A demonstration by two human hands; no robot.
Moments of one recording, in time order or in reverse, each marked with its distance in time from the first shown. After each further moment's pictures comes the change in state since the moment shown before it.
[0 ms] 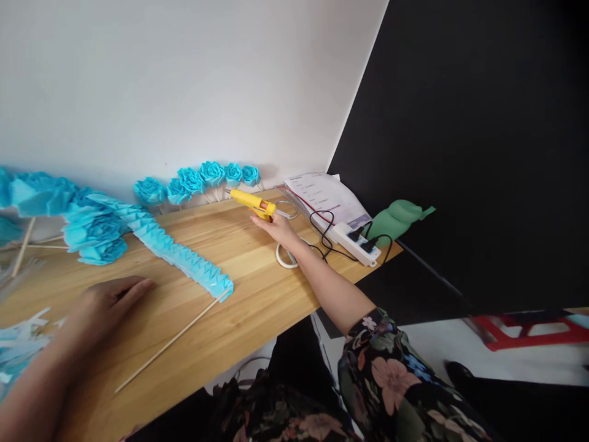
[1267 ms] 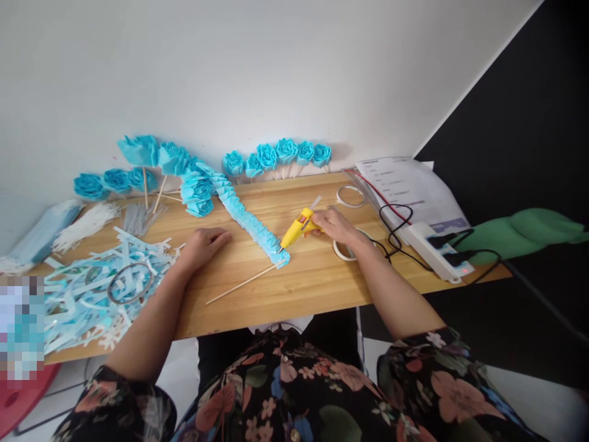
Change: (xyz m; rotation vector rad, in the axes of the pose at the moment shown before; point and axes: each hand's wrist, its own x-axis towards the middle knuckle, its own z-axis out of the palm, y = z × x) left_hand 0.008 -0.006 0.010 -0.232 0.030 0.134; right_hand -0.022 -0.028 -0.006 -0.323 -0.542 -0.114
